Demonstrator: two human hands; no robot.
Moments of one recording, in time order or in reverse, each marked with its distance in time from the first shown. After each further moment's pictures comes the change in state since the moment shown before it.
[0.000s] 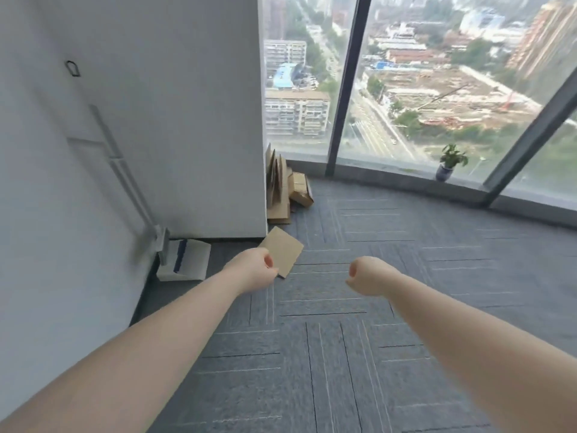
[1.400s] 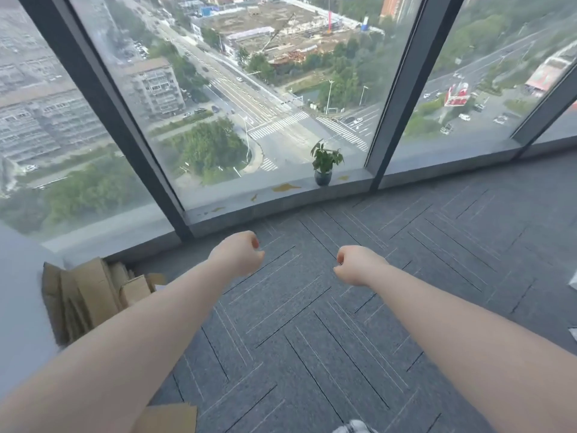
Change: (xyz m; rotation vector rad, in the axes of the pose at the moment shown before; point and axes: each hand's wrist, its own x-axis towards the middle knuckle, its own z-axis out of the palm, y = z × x) left_hand 0.807 0.597 0.009 0.311 -0.230 0.432; right_hand 0.596 0.505 -0.338 0.404 0.030 0.515
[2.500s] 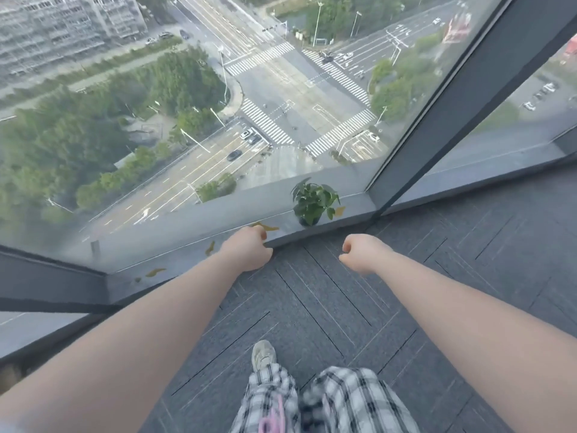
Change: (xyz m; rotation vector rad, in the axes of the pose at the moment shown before) left_hand 0.617 0.159 -0.089 0.027 -0.223 0.054; right_hand 0.574 0.050 -0.265 0.013 -0.151 0.108
